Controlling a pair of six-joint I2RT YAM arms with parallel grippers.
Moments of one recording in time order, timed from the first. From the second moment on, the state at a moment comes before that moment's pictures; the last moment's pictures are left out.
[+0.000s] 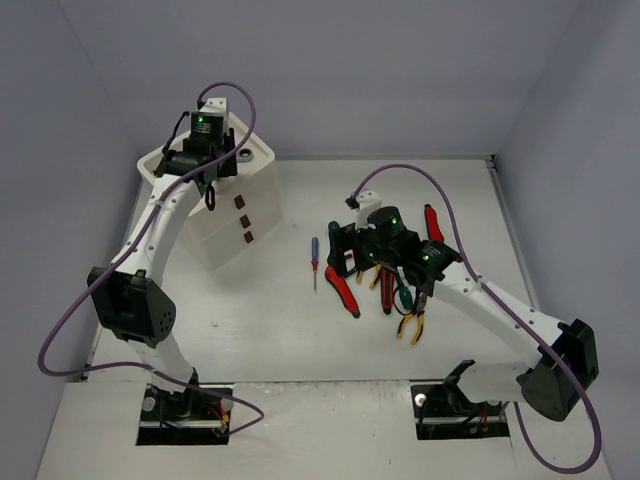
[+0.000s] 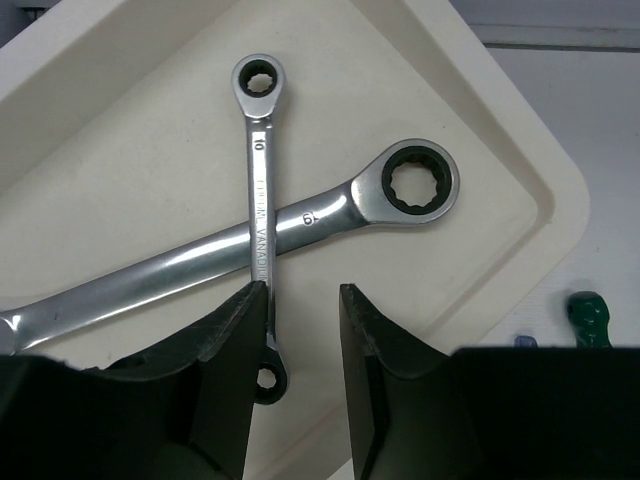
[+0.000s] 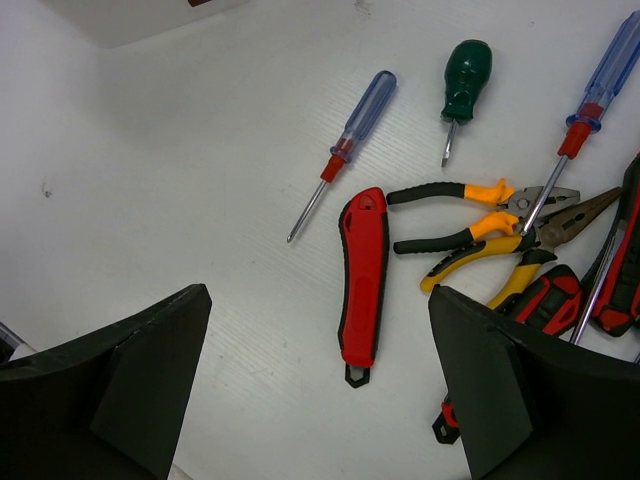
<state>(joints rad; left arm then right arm) -0.24 1.72 1.81 -0.69 -0.22 -0.17 0.71 1.26 1.02 -0.38 0.00 0.25</state>
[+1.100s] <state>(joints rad) -0.11 1.81 1.98 -0.71 -0.45 0.02 0.71 1.28 1.02 -0.35 -0.01 0.27</state>
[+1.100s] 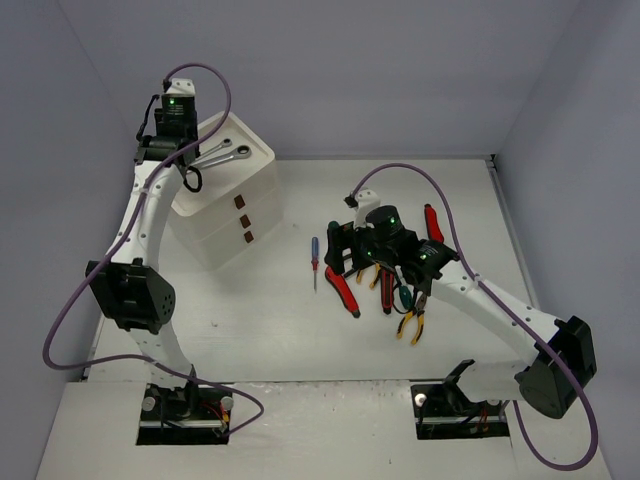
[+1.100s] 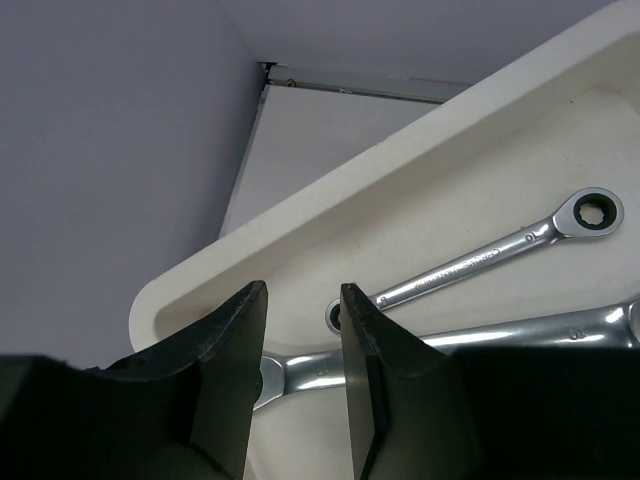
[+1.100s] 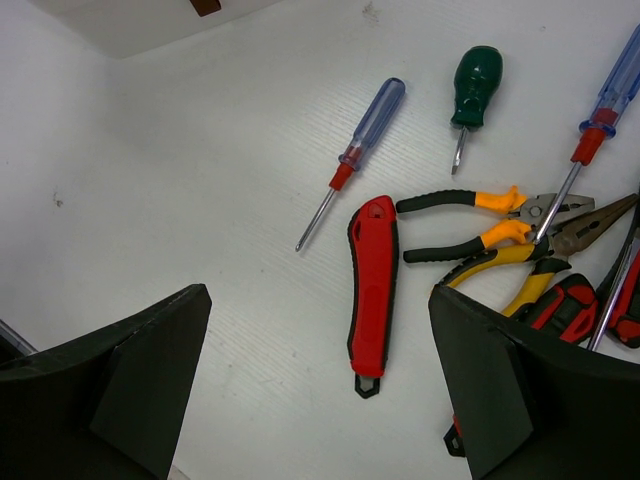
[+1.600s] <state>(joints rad) -0.11 1.44 1.70 -0.71 -0.40 -0.09 0.75 1.52 1.03 -0.07 -0.11 0.21</state>
